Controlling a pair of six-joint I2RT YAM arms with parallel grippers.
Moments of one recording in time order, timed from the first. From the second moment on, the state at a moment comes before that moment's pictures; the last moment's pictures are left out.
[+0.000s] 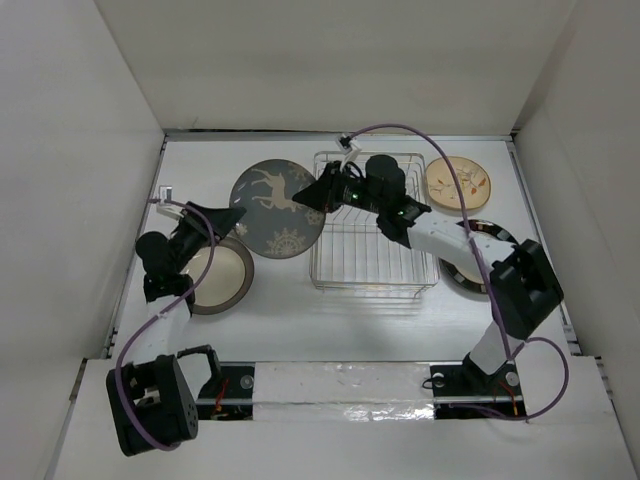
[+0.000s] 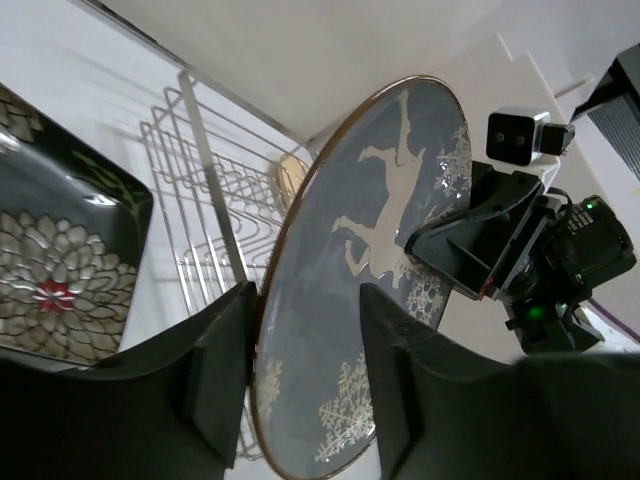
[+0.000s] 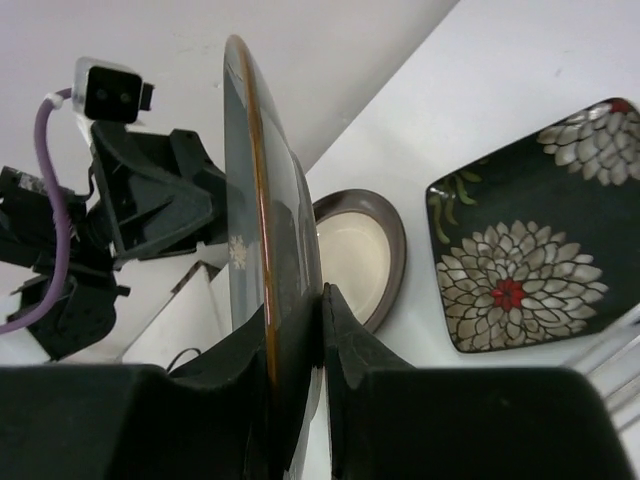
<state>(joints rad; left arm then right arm) 0.25 1.00 0.37 0.78 0.81 -1.13 0.68 1.70 1.26 0.40 -0.45 0.65</state>
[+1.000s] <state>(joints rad) -0.30 0.80 0.62 0.05 0.62 -0.52 0.60 1.57 1.46 -0.24 0.49 0.39</state>
